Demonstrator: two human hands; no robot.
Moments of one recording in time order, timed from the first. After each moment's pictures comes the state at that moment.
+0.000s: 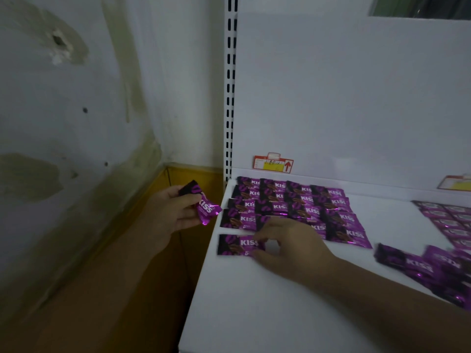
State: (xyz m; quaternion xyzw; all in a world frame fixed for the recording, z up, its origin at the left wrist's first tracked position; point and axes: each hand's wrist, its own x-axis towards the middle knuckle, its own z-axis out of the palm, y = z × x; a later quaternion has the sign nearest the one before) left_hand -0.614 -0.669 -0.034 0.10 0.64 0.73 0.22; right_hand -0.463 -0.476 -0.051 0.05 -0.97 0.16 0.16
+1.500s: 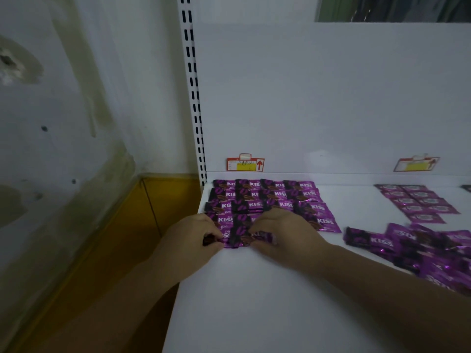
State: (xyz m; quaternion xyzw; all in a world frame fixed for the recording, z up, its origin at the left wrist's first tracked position) left_hand -0.568 -0.637 -0.054 0.49 0.83 0.28 -0.02; right_hand -0.448 -0.445 -0.052 0.06 -0.97 0.13 0.18
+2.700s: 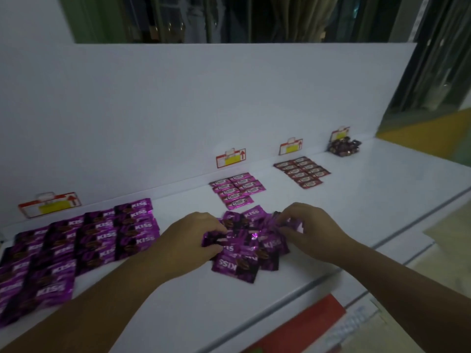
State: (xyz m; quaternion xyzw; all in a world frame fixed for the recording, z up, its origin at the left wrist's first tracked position) left_hand -0.391 -0.395 -0.023 0.70 0.68 0.23 0.07; right_hand -0.158 -0.258 -0.033 -0.32 -0.90 0.19 0.24
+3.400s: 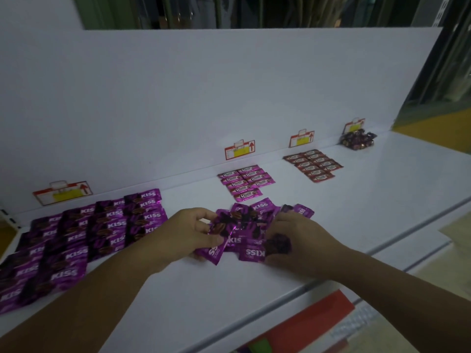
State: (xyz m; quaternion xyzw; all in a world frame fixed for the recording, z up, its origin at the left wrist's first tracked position) left_hand -0.394 -0.408 -0.010 0.46 0.68 0.38 0.42; right_hand -0.175 -0.290 -0.037 -0.22 -0.95 0.14 0.16
